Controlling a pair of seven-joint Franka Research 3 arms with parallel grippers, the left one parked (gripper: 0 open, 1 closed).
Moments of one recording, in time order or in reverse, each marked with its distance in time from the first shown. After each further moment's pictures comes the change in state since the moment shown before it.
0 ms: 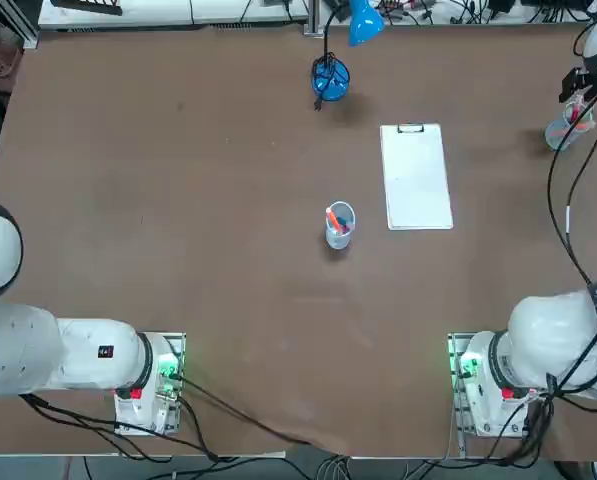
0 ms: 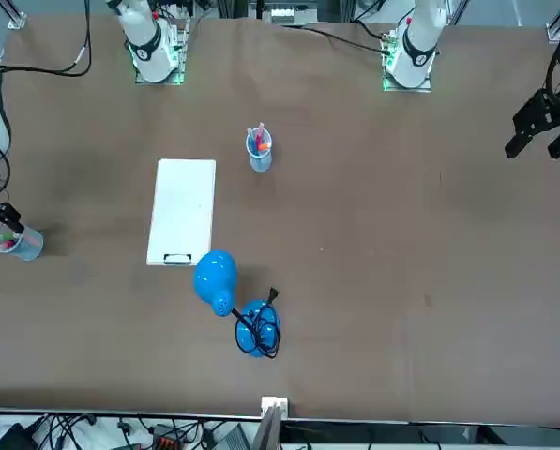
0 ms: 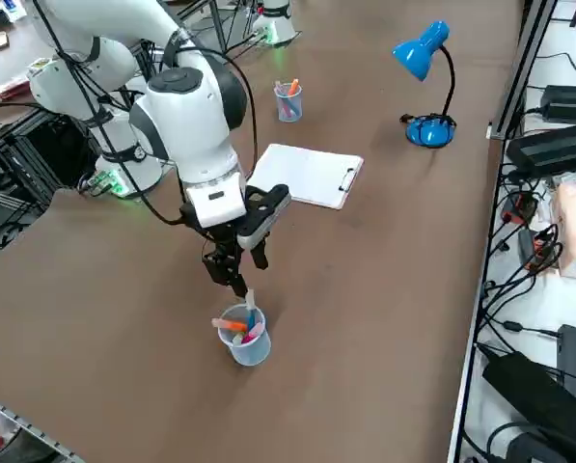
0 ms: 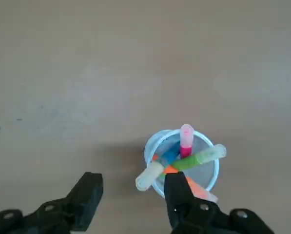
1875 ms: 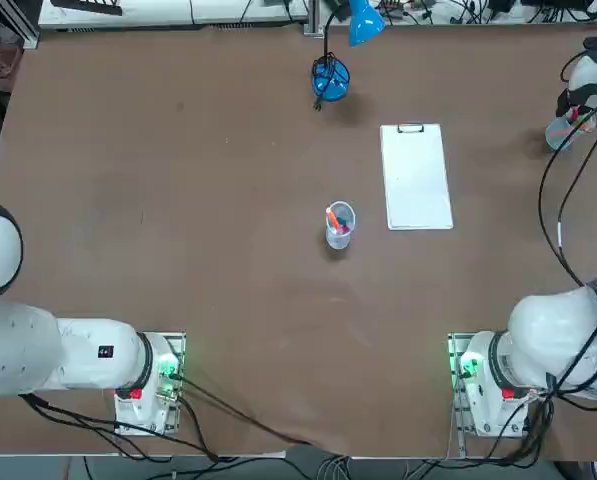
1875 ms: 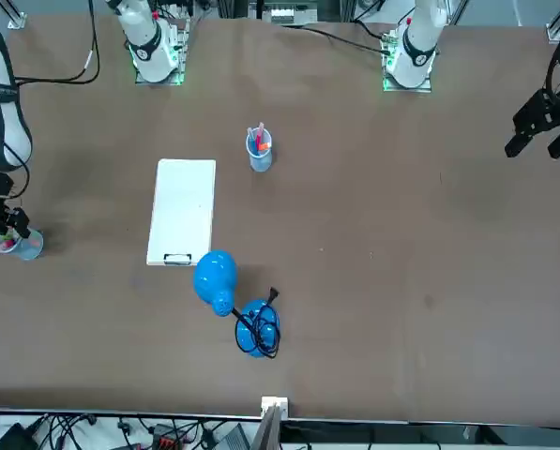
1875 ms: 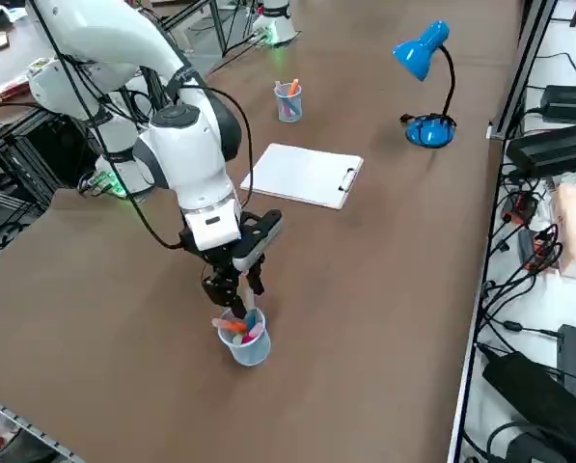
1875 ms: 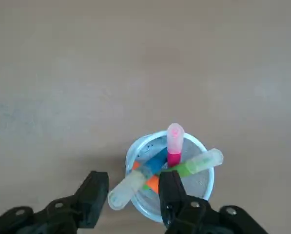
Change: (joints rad) arm -0.015 0.059 -0.016 -0.061 -0.053 0.180 0.005
